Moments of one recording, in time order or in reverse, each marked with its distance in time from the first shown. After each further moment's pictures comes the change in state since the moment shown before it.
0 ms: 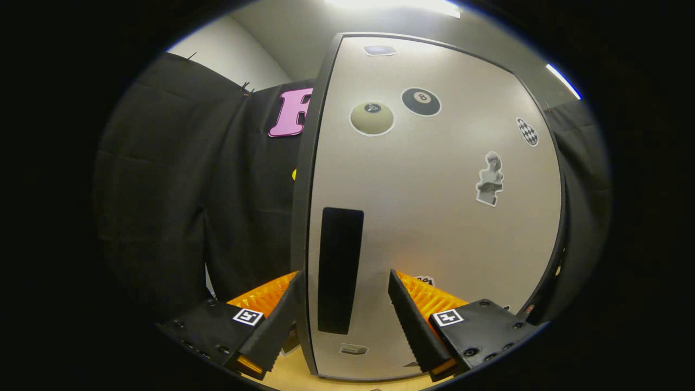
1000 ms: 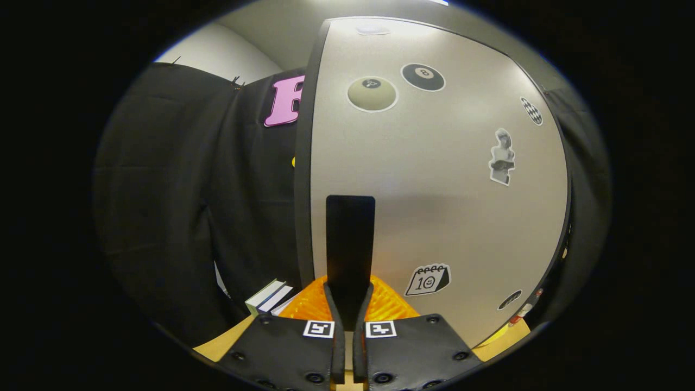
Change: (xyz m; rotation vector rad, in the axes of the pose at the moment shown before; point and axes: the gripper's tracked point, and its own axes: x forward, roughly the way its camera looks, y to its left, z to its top) arm -0.007 0.008 -0.007 0.066 0.084 0.018
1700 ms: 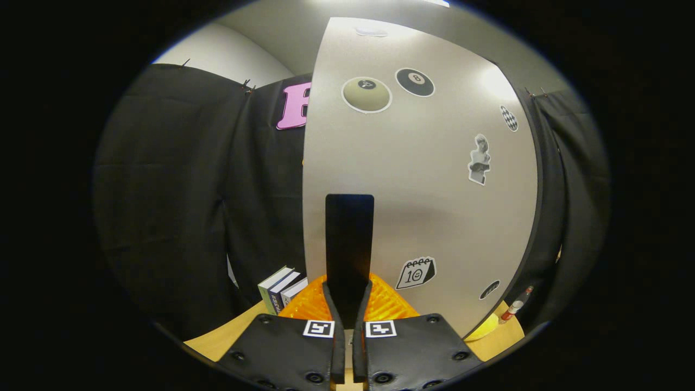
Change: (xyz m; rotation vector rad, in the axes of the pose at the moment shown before) arm -0.079 -0.011 -0.009 -0.013 0.001 0.041
